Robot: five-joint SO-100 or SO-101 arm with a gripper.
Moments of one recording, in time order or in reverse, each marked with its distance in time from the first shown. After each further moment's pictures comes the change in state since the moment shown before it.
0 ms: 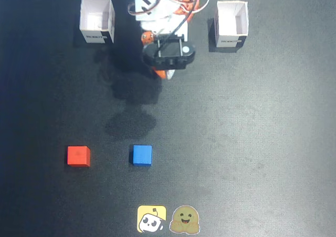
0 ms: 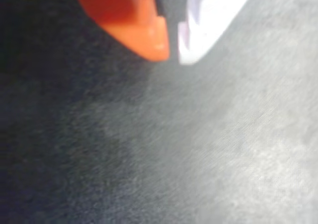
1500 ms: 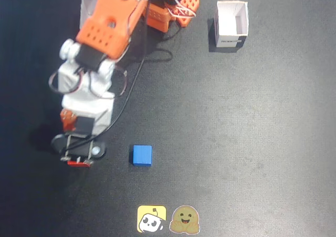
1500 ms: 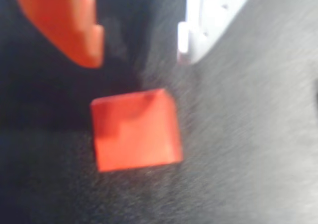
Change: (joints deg) arm 23.2 -85.6 -63.2 -14.2 -13.6
